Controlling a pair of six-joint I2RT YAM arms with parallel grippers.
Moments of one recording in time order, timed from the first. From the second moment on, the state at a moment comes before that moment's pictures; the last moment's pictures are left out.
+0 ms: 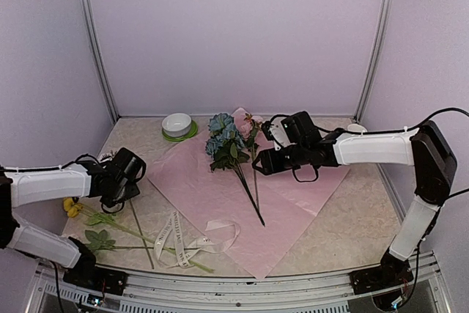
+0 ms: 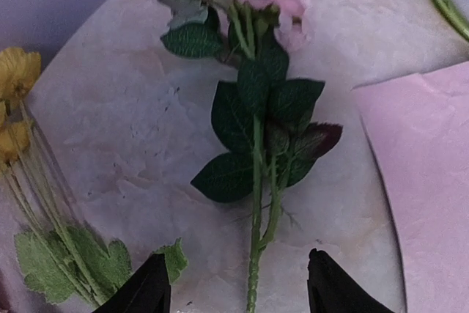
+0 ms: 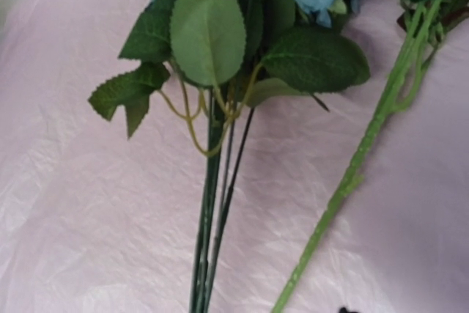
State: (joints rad) left arm -0.52 1.25 0.65 -0.53 -0.63 -0.99; right arm 0.71 1.74 1.14 -0.12 -0.16 0.31
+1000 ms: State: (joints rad) left arm -0.43 1.49 0.62 -0.29 -0.48 -0.94; right arm 0.71 1.74 1.14 -0.12 -0.16 0.28
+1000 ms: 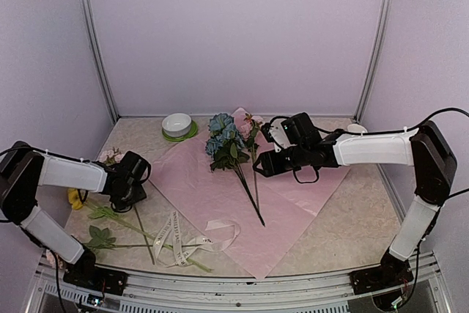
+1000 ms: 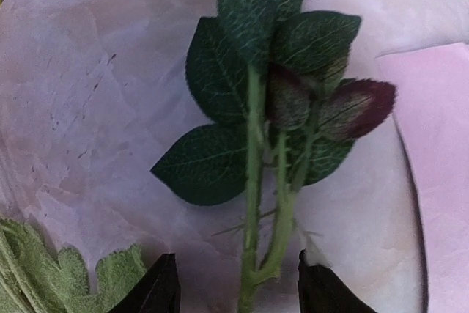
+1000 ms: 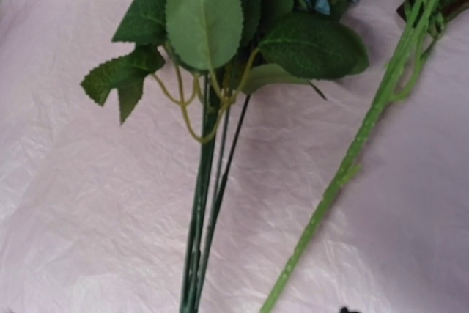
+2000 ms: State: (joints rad) left arm -0.93 1.00 0.70 0.36 -1.37 0.18; right arm 0.71 1.74 1.14 -0.13 -0.22 0.25
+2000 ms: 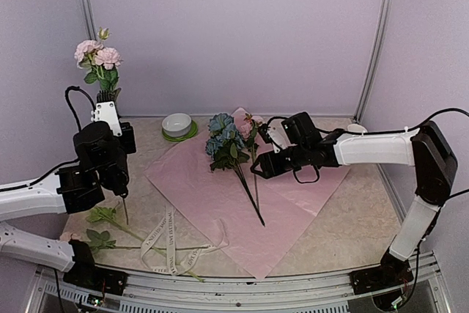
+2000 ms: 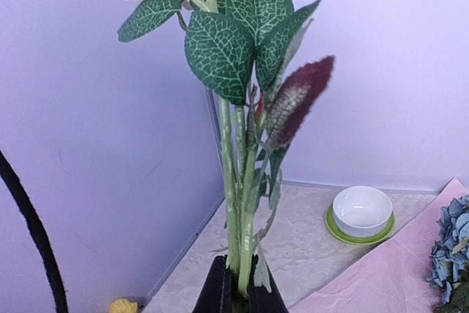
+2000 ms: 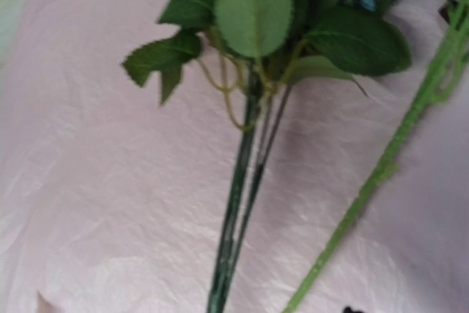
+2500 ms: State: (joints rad) left arm -1.07 1.20 0.96 0.30 -0.58 -0.13; right arm 0.71 1.56 1.22 0.27 -0.72 0.24
